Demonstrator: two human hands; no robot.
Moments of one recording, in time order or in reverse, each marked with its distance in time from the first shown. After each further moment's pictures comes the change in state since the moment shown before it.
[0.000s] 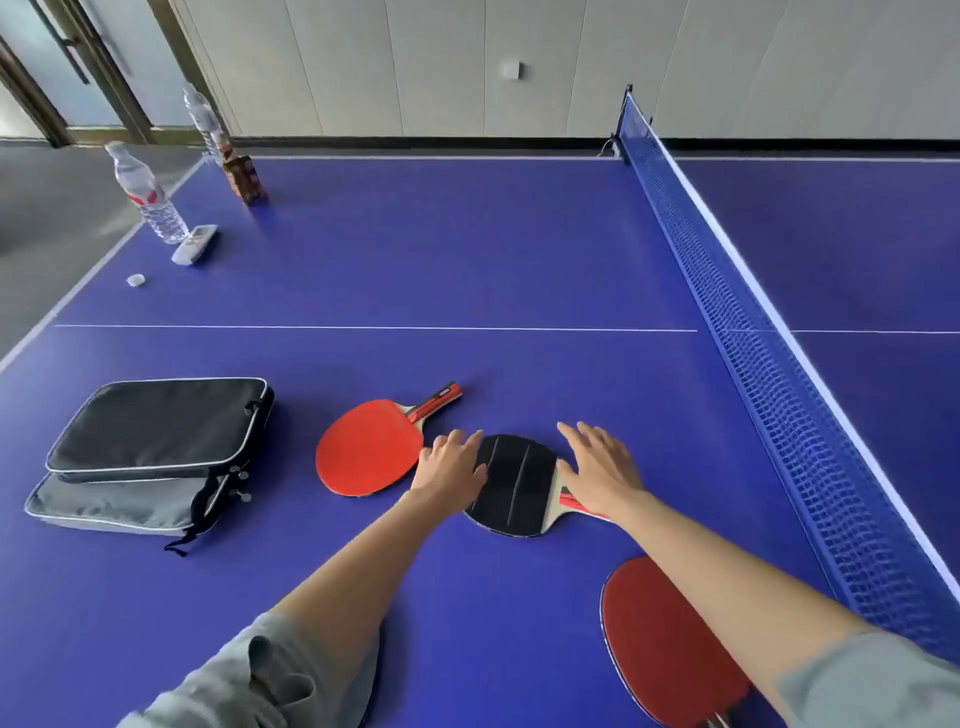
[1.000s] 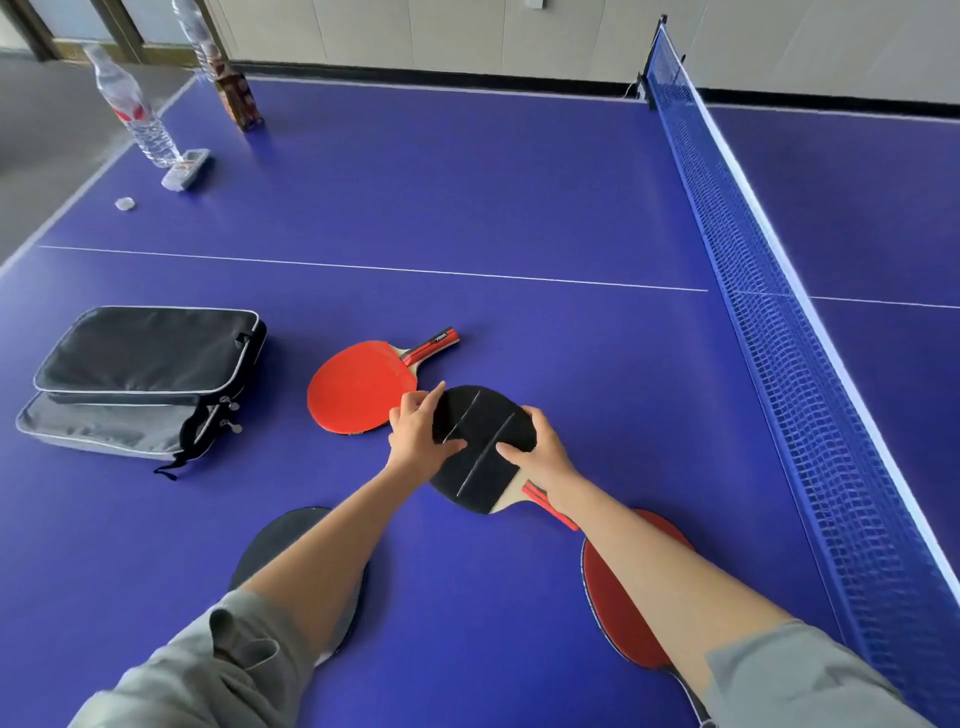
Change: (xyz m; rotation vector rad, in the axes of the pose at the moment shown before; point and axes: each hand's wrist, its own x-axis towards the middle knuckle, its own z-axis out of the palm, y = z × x) left_hand -0.017 -0.025 0.044 -0.562 0.204 -0.260; right_hand -0.019 -0.042 0.048 1.115 -0.125 0.140
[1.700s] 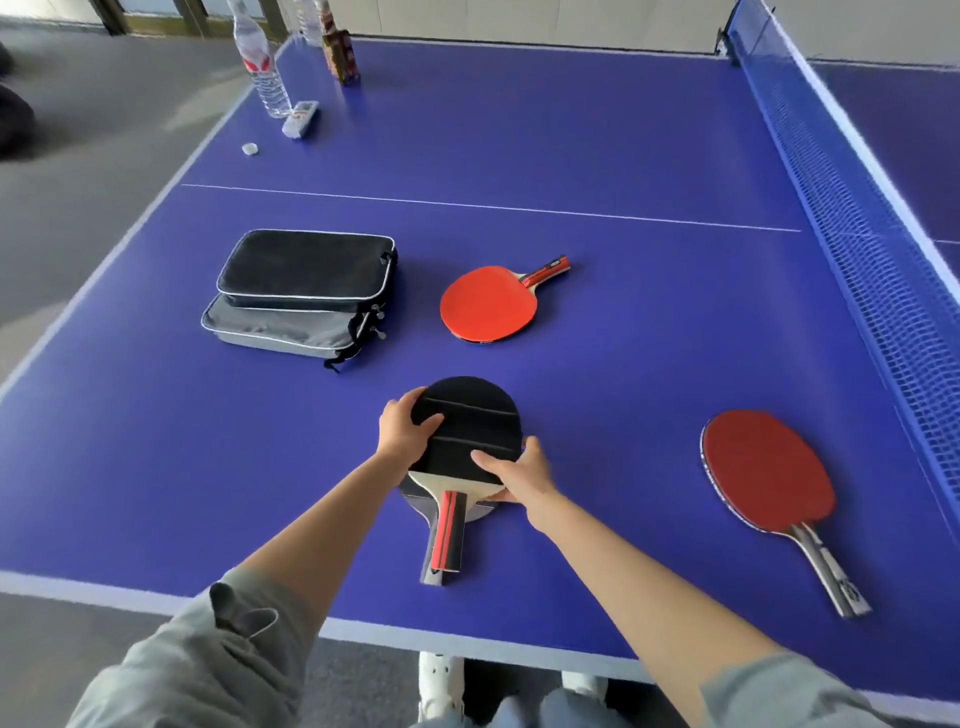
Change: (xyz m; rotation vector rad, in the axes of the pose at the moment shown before) left_hand -0.116 -0.179 -0.106 -0.187 0.058 -0.210; right_hand -0.132 0.025 0.225 0.167 0.043 0.313
